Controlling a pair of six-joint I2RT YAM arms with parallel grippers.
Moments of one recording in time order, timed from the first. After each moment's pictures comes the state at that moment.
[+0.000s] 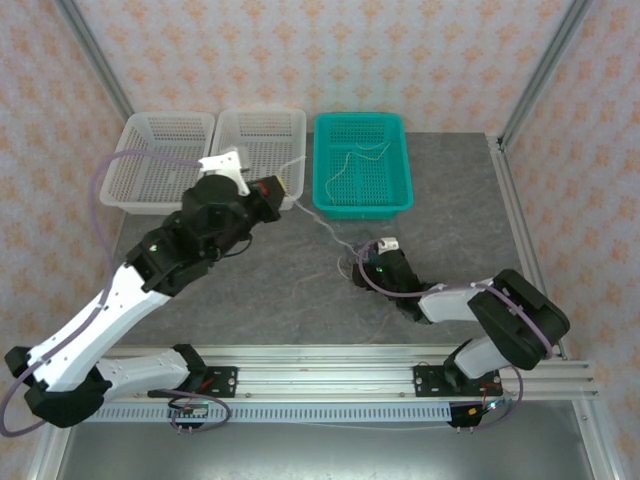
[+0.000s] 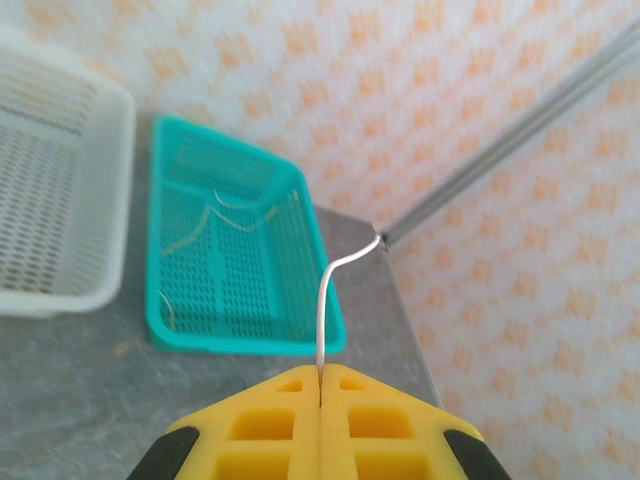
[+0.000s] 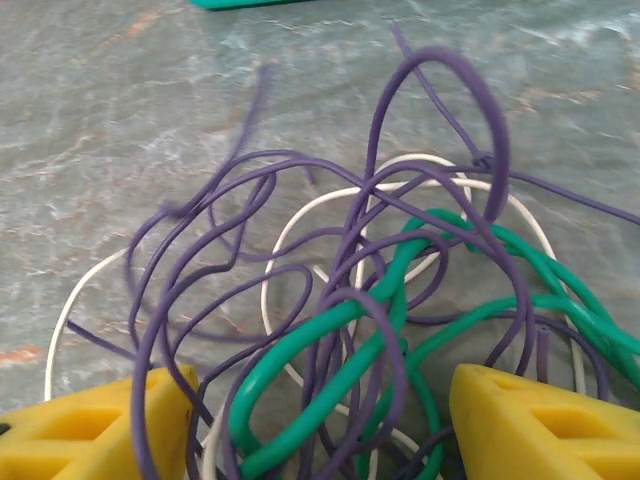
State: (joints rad) left arm -0.74 1.06 1.37 -0.58 -0.34 -0.77; right arm 0.66 1.45 0.35 0.42 0.17 0.49
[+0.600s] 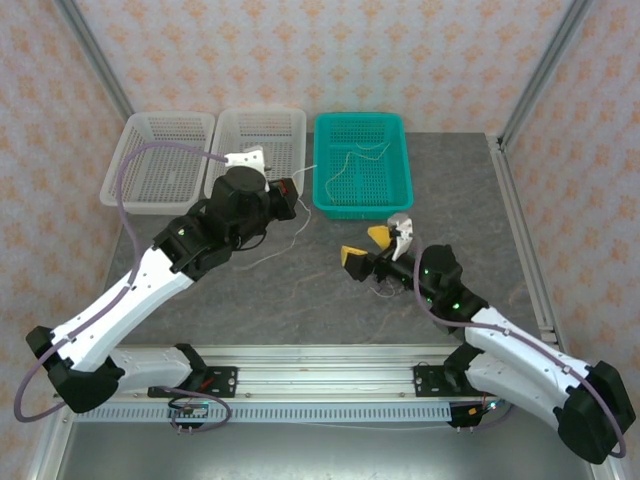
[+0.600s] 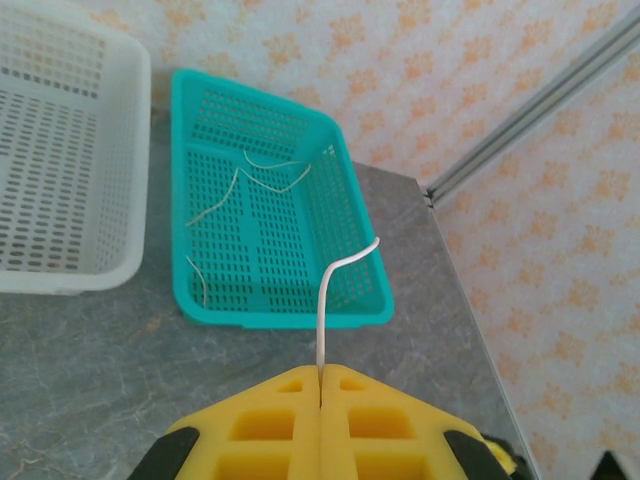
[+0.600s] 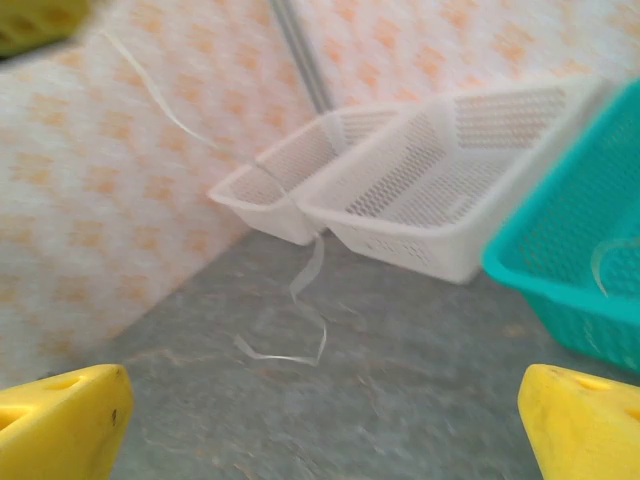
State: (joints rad) left arm -0.72 1.20 1.37 -0.59 -0.27 -0.72; right arm 0.66 0.85 0.45 0.33 -0.24 0.36
